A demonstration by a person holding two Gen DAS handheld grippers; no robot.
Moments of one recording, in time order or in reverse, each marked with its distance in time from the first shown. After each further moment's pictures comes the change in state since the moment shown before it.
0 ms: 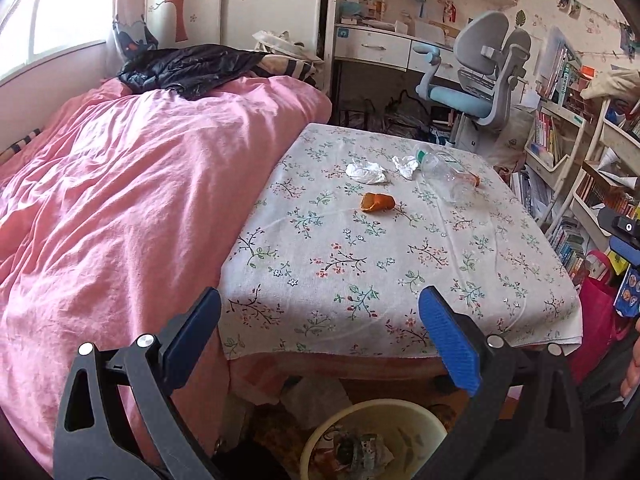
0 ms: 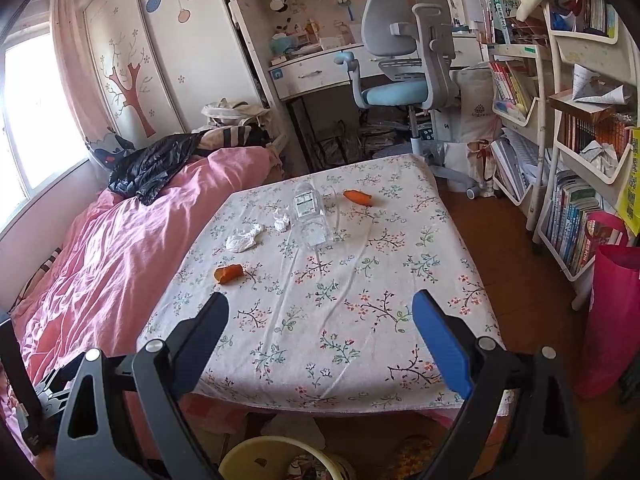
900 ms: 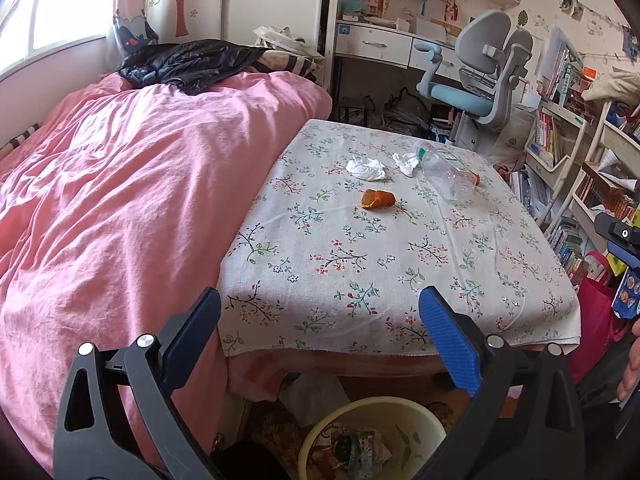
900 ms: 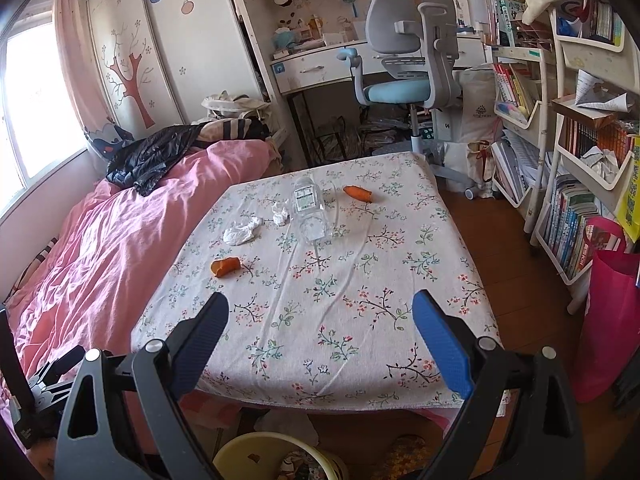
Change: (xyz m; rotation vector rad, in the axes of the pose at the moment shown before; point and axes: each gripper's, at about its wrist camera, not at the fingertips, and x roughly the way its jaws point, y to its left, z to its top) left arm 0.002 0.002 0.000 -0.009 0.016 -0.008; right arm 0.003 0.002 -0.003 -0.017 0.012 -0.008
